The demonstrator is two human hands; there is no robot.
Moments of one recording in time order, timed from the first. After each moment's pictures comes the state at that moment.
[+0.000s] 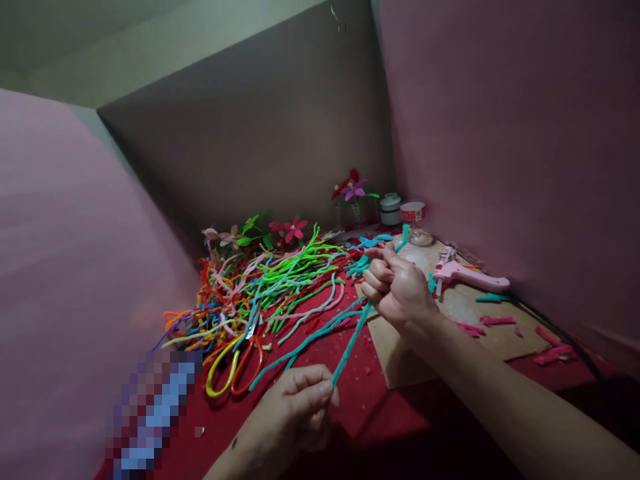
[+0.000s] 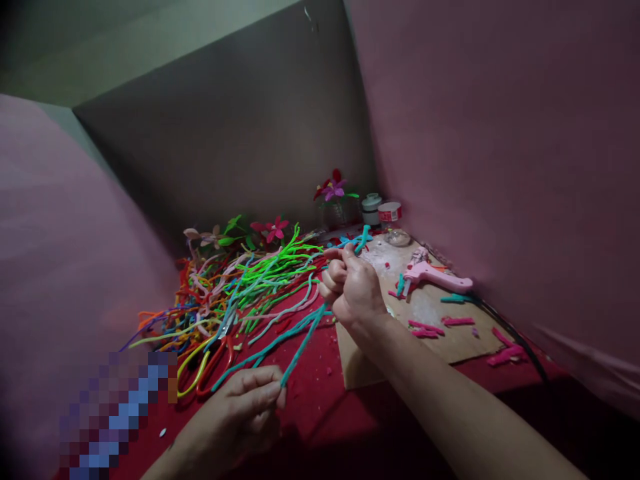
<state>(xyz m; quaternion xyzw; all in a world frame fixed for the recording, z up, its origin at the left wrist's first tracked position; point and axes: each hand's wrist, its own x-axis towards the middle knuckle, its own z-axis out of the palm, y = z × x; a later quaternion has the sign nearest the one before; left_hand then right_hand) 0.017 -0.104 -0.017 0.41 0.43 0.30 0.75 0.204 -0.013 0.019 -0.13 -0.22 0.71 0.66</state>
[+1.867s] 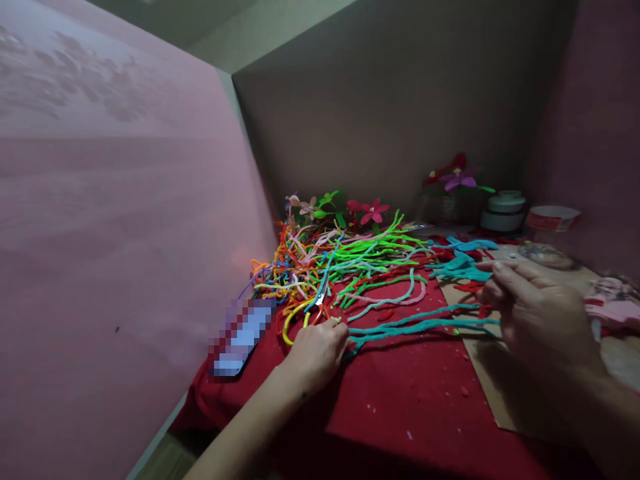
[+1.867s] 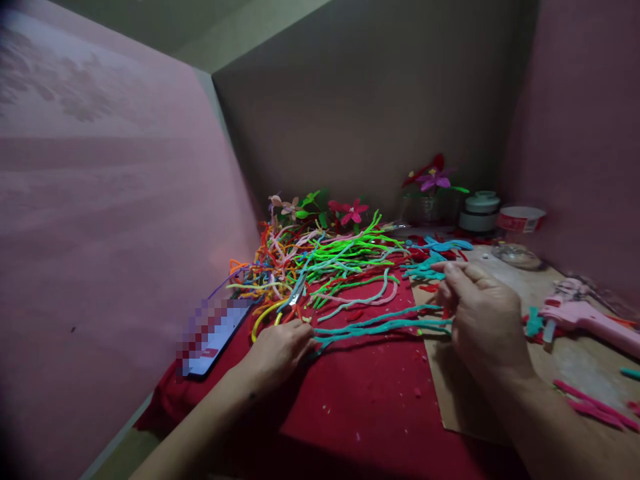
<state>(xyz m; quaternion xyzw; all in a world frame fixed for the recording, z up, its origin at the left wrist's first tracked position) -0.064 -0.084 -0.016 0.77 0.63 -0.01 -0.02 0.202 -0.004 -0.009 -0.41 -0.45 0.44 0.66</state>
